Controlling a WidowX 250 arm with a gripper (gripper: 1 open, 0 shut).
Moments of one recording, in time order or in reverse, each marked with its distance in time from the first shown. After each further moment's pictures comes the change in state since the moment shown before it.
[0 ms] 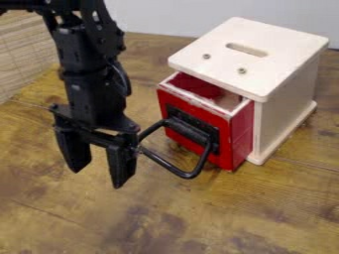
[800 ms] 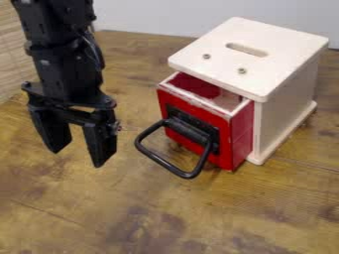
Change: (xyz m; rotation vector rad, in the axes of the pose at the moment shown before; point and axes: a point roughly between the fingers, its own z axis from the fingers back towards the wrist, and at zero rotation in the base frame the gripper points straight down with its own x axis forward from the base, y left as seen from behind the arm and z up) arm -0.009 0.016 0.029 0.006 -0.082 0.030
